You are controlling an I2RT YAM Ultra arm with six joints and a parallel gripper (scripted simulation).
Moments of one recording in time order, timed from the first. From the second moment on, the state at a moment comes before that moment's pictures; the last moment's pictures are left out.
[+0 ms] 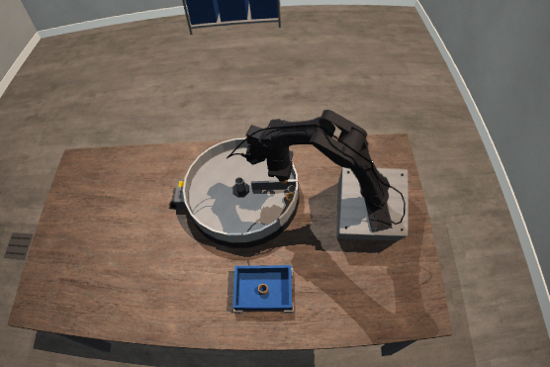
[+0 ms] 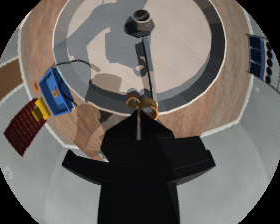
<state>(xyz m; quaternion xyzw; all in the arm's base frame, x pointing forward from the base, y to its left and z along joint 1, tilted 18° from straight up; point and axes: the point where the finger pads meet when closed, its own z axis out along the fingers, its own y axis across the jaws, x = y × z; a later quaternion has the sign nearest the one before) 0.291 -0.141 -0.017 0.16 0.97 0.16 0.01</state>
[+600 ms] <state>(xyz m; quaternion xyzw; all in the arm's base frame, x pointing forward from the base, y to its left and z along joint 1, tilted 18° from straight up) 0.301 -0.080 0.000 0.14 0.98 0.16 0.01</state>
